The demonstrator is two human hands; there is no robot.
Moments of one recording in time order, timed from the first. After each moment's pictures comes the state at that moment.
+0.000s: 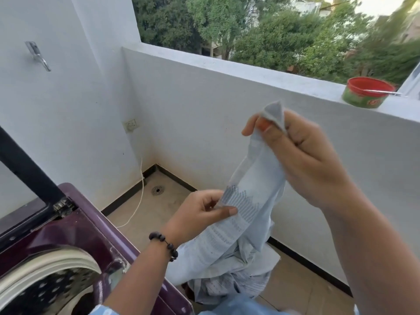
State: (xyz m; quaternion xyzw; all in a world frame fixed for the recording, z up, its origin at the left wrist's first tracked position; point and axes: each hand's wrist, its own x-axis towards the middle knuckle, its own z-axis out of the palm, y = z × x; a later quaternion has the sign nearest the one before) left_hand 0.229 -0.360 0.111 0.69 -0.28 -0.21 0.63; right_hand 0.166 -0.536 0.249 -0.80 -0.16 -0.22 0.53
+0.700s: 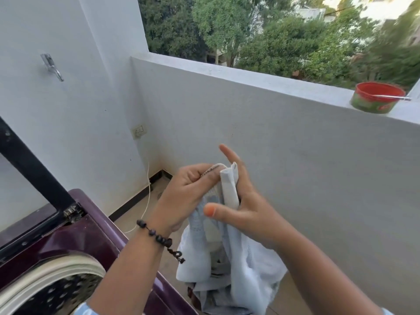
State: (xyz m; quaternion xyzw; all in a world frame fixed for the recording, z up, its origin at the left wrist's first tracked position) left_hand 0.249 -0.342 0.176 0.62 -0.25 -0.14 0.73; right_hand 0.192 -0.487 0.168 -0.73 -0.15 0.03 0.66
